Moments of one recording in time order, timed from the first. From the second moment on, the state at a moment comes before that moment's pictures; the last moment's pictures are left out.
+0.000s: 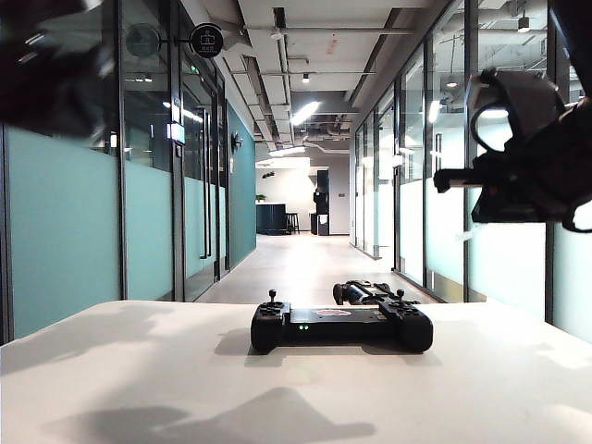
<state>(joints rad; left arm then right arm) -0.27 1.05 0.56 0.15 0.06 0.08 0.42 1.39 0.42 0.66 0.20 0.07</state>
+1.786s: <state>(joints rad) -0.27 0.96 0.30 0.20 0.02 0.09 0.42 1.05 0.29 0.41 0.13 0.03</state>
